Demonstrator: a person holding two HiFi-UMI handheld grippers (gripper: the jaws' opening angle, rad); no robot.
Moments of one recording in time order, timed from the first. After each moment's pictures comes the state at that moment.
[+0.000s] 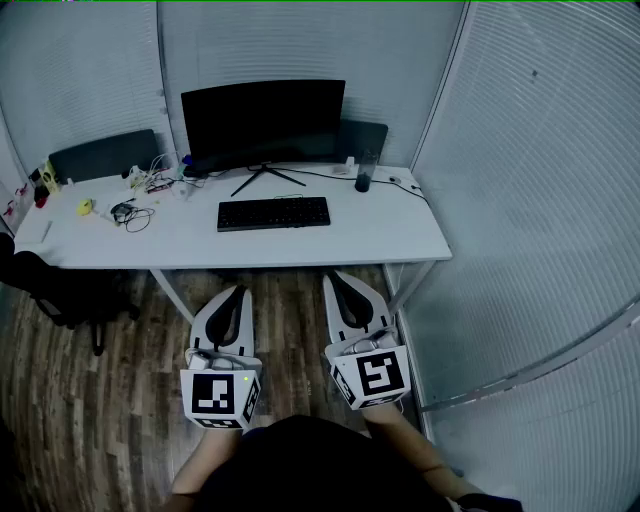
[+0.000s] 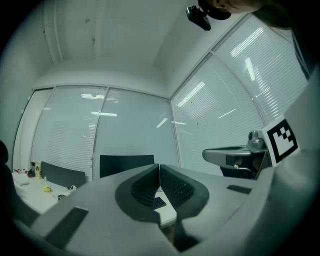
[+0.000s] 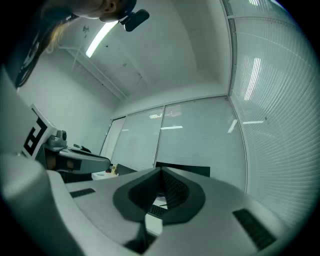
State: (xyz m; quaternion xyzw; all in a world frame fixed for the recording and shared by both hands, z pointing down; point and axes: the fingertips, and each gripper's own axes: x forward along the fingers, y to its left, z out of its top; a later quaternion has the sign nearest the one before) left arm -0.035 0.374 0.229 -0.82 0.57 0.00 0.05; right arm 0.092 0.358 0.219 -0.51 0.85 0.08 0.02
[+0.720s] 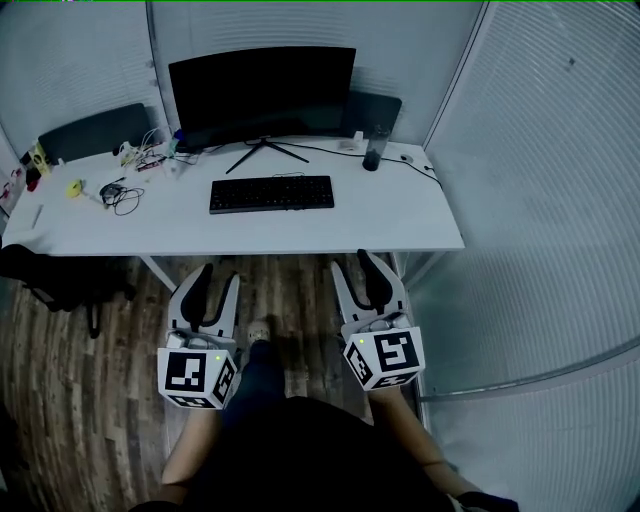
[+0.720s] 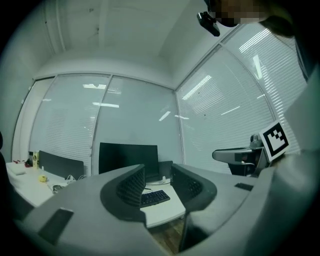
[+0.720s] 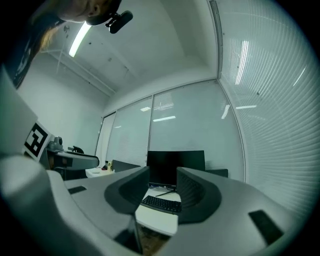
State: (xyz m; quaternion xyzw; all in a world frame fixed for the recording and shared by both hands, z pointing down) left arm -0.054 0.288 0.287 -0.82 0.57 -0.01 0.01; right arm 0.133 0.267 0.283 -0.53 0.84 0.02 0.02
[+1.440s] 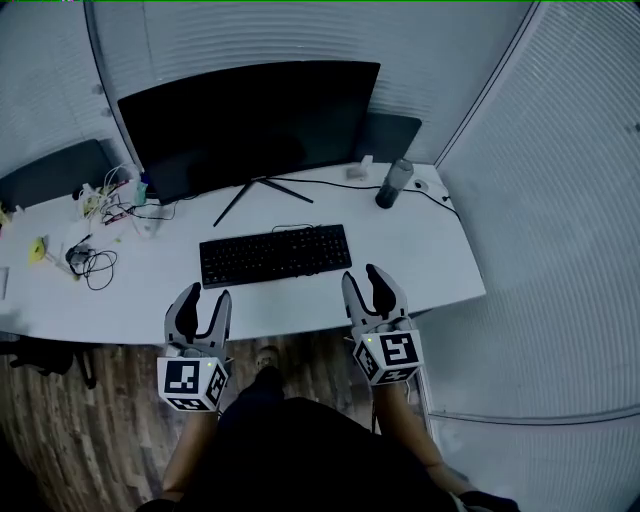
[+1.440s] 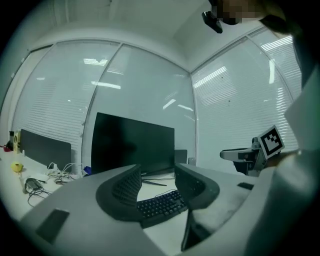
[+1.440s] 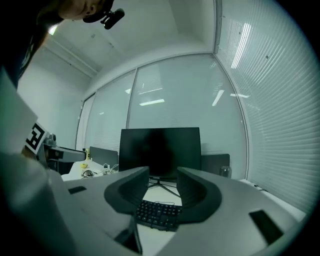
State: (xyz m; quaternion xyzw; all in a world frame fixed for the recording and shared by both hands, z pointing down) left arm -0.143 0.009 0.381 -0.84 0.54 -0.03 -0.05; right arm 0.107 0.000 0.379 -0.60 0.80 -0.03 -0.03
